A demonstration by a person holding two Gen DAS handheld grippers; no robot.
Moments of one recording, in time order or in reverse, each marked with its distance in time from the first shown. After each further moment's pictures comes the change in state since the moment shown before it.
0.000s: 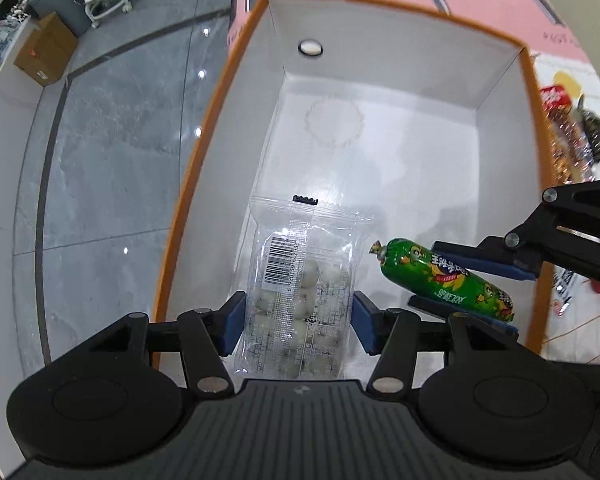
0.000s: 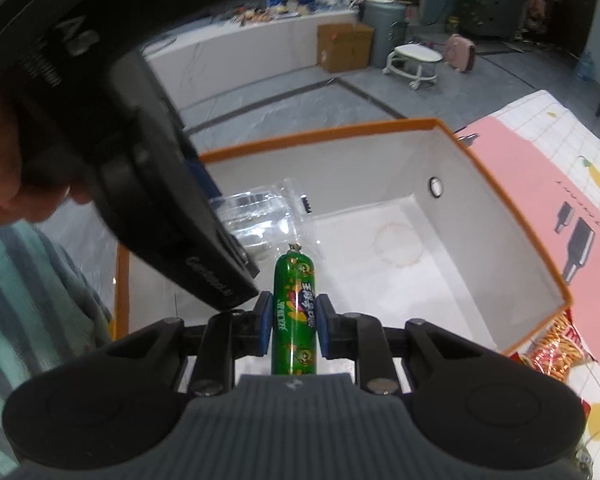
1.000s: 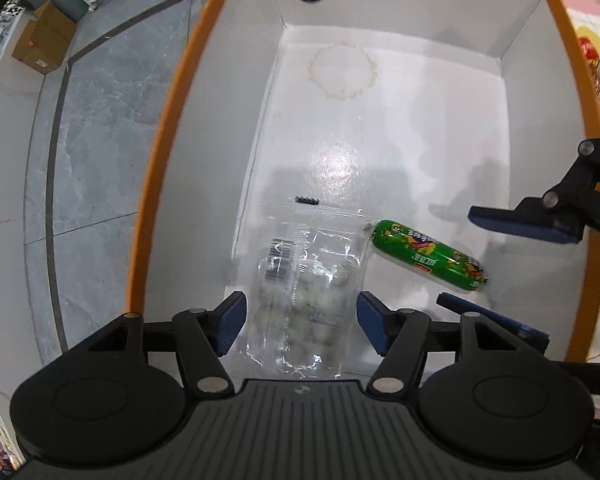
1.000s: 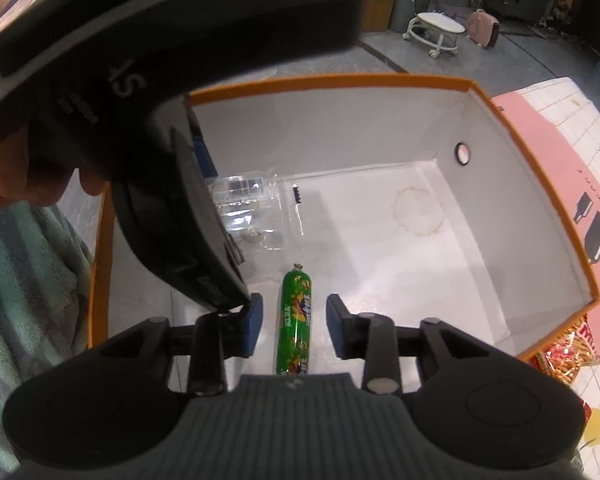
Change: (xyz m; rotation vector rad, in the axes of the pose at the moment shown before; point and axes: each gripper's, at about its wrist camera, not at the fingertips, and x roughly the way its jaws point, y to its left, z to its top) left arm 0.012 -0.008 0.004 0.023 0.089 0.050; right arm 0.050 -0.014 0.025 -0.046 0.120 0.000
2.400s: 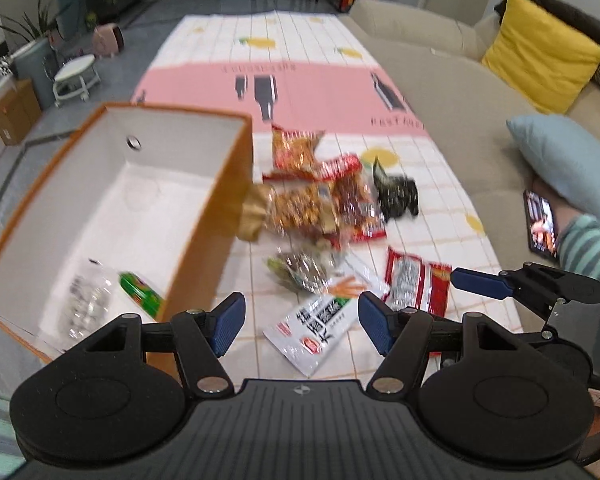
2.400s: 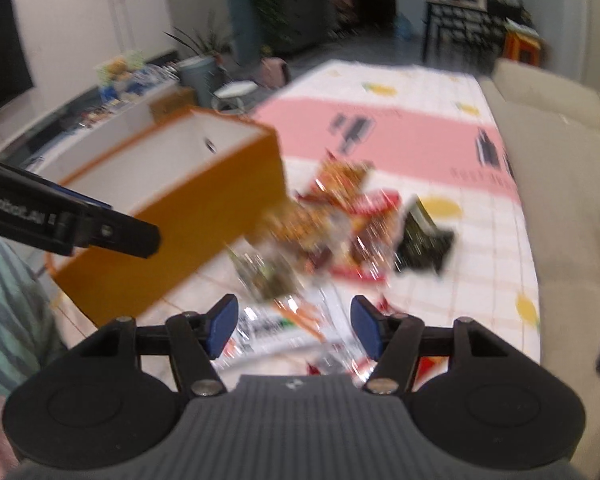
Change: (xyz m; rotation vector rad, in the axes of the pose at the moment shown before) left arm -0.096 -0.172 -0.074 -0.090 -0.503 -0.251; right arm -0.141 -0.048 -0.236 0.569 -0.308 -0.285
